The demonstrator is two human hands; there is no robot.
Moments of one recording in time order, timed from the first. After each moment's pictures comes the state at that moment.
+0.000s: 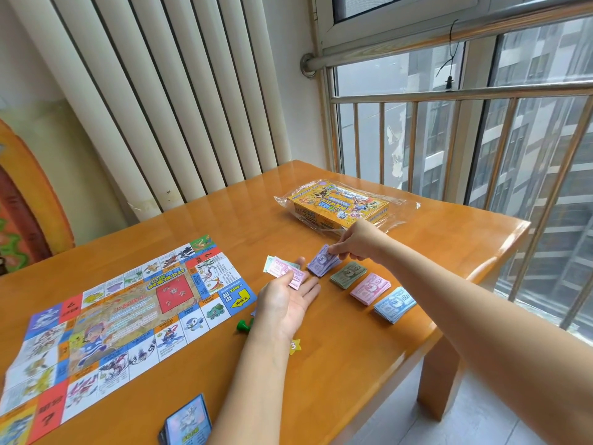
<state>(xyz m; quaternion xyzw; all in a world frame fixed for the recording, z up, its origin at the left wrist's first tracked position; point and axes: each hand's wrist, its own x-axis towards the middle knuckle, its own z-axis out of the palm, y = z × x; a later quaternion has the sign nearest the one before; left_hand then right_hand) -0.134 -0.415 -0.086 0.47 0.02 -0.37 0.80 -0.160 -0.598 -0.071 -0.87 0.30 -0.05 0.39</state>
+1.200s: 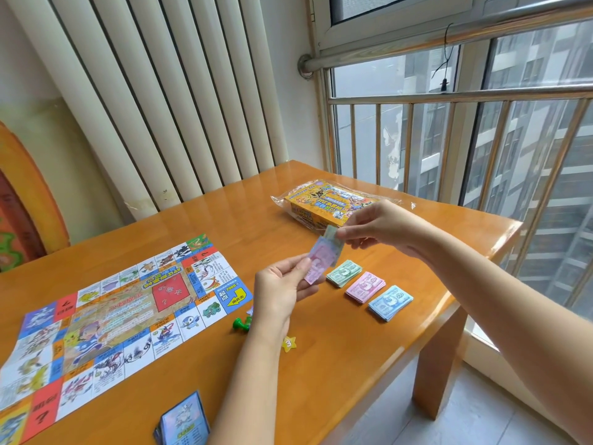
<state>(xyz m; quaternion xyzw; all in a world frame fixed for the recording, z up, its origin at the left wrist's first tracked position) -0.153 -0.404 -0.070 0.62 -0.15 -0.22 0.74 -0.224 -0.591 -0.022 -0.82 0.14 -0.12 0.53</state>
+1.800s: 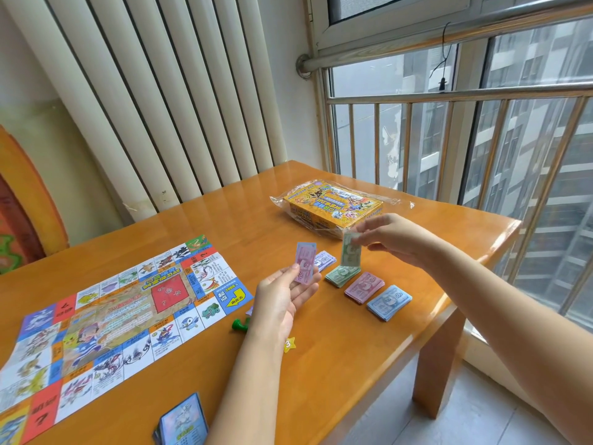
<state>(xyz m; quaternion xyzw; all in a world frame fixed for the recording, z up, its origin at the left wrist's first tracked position) -0.149 -0.406 -0.077 0.53 -0.05 -0.30 0.79 -0.224 -0.605 -0.048 -0.76 0.22 -0.12 0.60</state>
